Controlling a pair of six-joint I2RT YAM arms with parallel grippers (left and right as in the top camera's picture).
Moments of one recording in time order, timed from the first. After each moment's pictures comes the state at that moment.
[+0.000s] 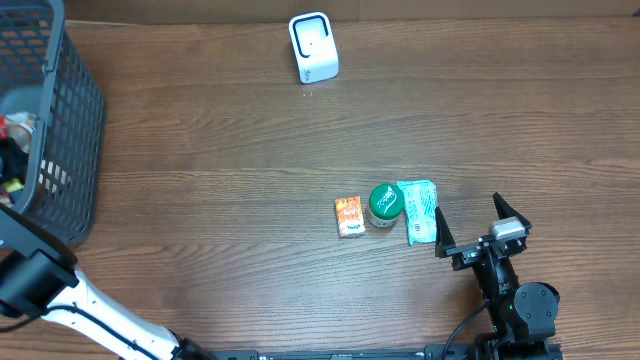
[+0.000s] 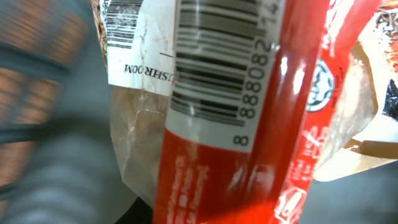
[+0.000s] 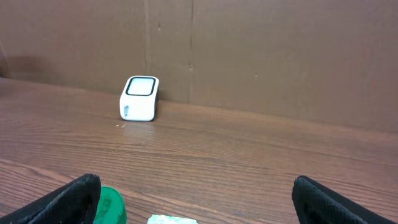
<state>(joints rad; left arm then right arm) 0.82 2.23 1.92 -0.82 0.18 0.28 0.08 0.01 0.02 -0.02 -0.14 -0.06</state>
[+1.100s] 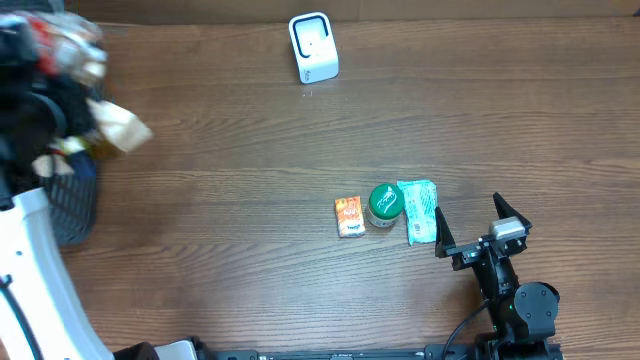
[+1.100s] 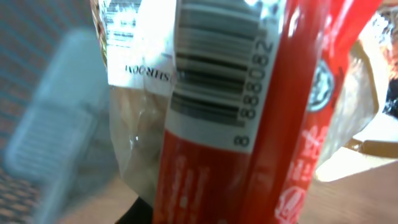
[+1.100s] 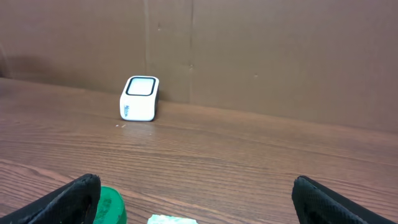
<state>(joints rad) 0.26 1.49 2.02 -1.38 0.03 -0.10 0.08 0.01 0.02 -0.02 -0.14 -0.06</state>
